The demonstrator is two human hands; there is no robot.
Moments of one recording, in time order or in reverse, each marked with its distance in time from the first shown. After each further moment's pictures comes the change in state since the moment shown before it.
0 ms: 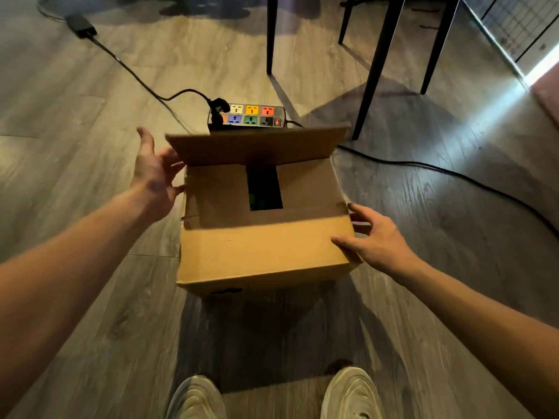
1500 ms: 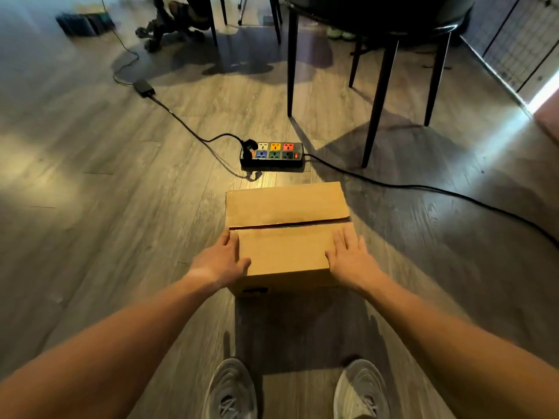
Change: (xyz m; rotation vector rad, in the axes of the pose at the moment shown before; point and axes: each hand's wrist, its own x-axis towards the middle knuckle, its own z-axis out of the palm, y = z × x) left_hand -0.122 -0.044 -0.001 1.626 -0.163 0.111; right_hand -0.028 -0.031 0.044 -0.622 -0.180 0.008
